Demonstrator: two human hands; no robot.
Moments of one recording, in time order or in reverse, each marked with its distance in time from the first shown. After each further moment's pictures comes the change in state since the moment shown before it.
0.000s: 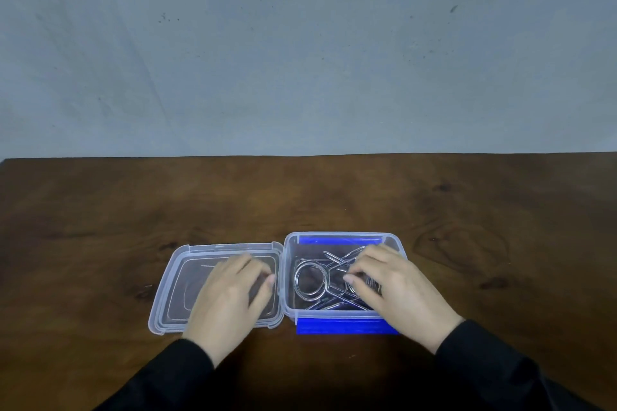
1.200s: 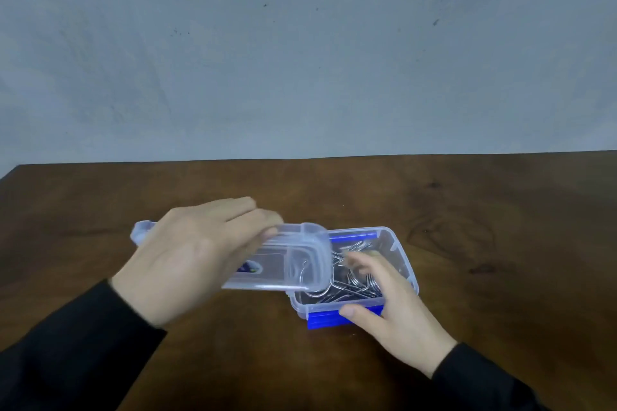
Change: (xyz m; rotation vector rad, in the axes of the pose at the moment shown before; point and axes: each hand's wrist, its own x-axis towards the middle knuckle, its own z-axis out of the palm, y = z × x) left_hand 0.017 0.058 -0.148 0.162 0.046 0.479; right_hand -0.046 -0.054 -0.008 0.455 -0.018 0.209
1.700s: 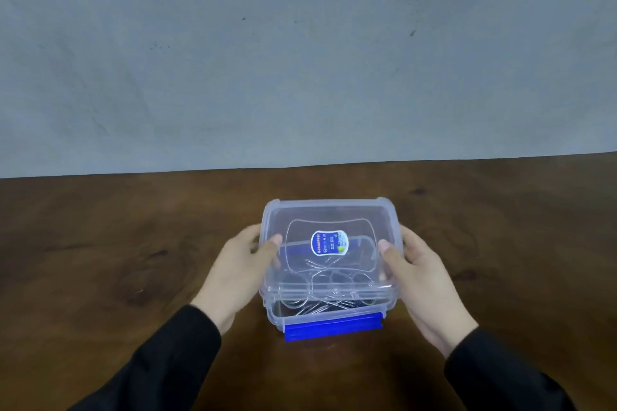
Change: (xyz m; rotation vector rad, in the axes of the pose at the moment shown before) left_hand 0.029 0.028 0.099 -0.896 -0.048 -0.976; right_hand 0.014 0.015 -0.054 0.630 0.299 0.305
